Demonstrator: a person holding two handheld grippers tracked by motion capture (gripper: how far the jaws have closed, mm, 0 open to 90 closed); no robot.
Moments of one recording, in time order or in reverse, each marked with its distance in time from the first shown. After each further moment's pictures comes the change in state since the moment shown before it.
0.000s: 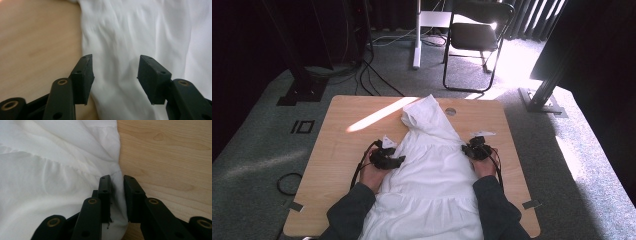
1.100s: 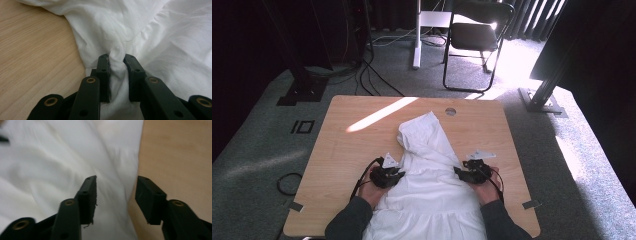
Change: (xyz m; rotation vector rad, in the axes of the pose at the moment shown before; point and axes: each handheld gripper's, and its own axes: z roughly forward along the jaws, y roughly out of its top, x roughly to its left) left arm -0.034 -0.040 -0.011 0.032 -0.095 0.083; right arm 0.057 -0.044 -0.066 -0.020 0.115 -0.128
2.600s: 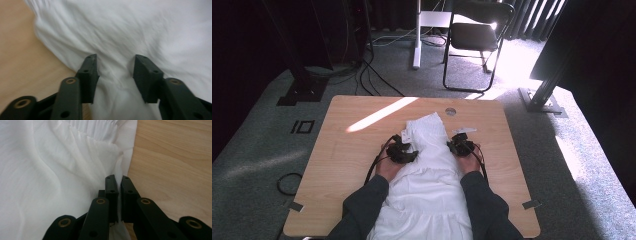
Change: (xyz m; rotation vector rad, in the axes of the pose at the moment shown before) left arm 0.025 0.066 0.061 0.011 0.090 -0.021; right arm -0.031 0.061 0.093 0.017 -0.066 0.061
